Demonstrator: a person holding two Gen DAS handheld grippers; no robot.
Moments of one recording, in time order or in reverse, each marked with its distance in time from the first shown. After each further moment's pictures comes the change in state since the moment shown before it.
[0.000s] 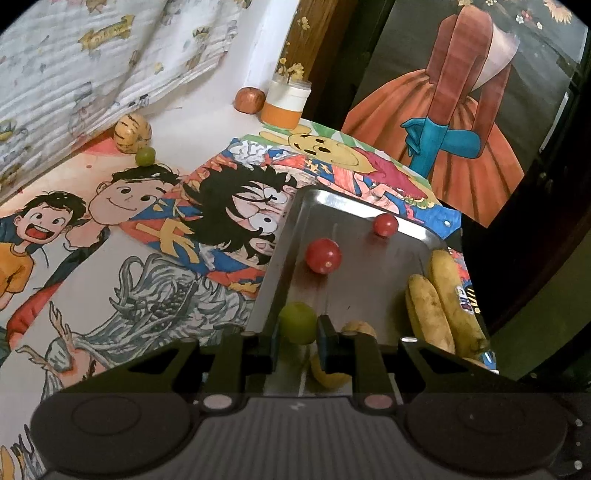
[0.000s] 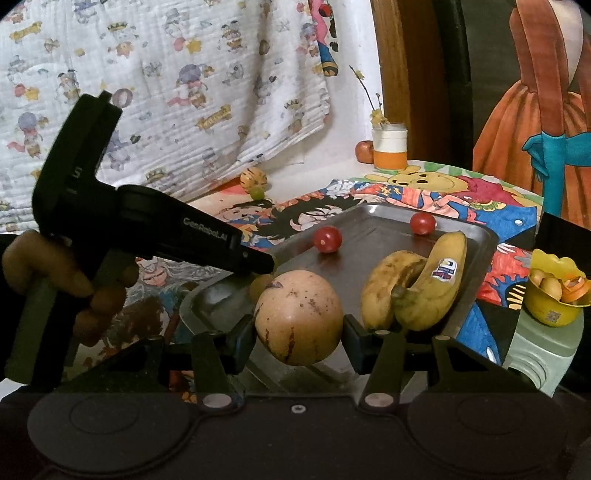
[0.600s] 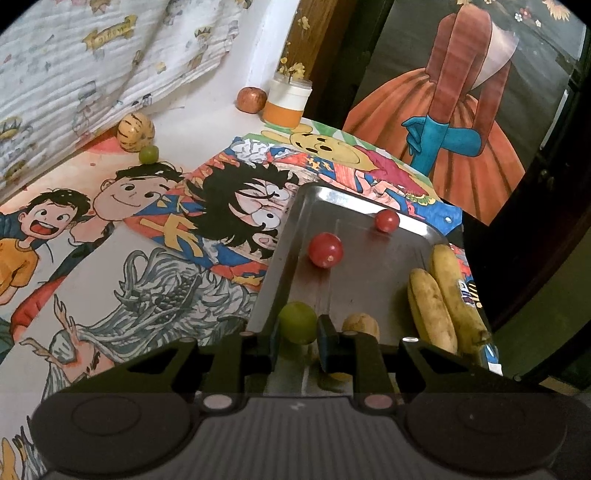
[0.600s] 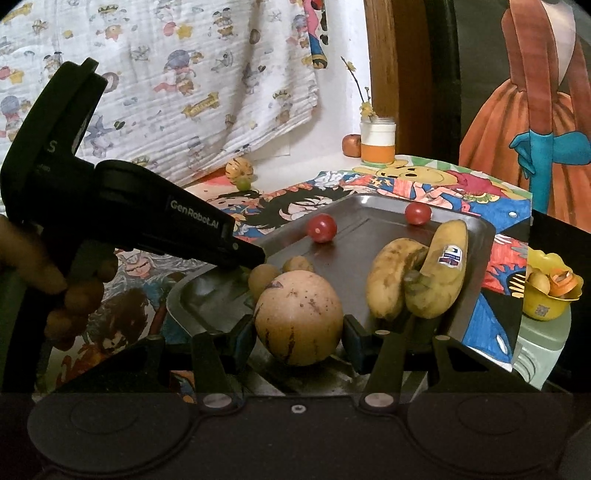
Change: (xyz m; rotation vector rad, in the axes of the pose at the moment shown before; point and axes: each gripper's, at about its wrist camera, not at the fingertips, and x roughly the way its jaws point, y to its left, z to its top) left arm -0.003 0.000 -0.004 0.000 0.002 0.005; right arm 0.013 0.011 -0.007 -0.004 0.001 -0.072
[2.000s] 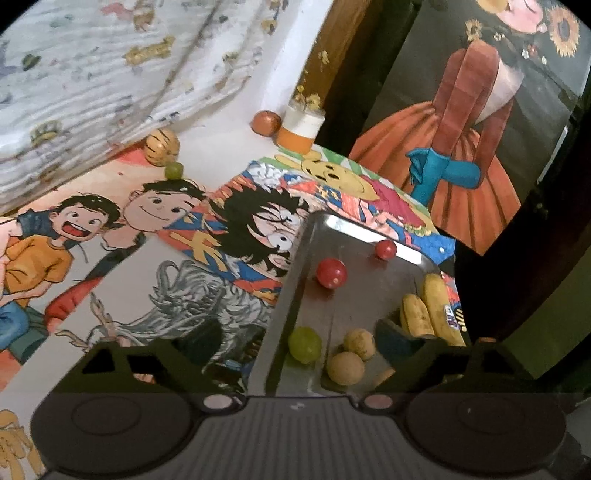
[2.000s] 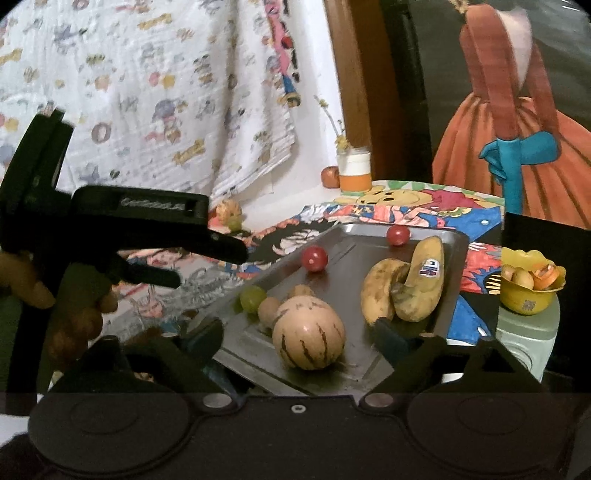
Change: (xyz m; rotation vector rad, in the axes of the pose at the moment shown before) left arm -0.038 0.016 0.000 -0.077 -0.073 -0.017; right arm -0.040 0.013 -0.004 0.120 -0.131 -0.053
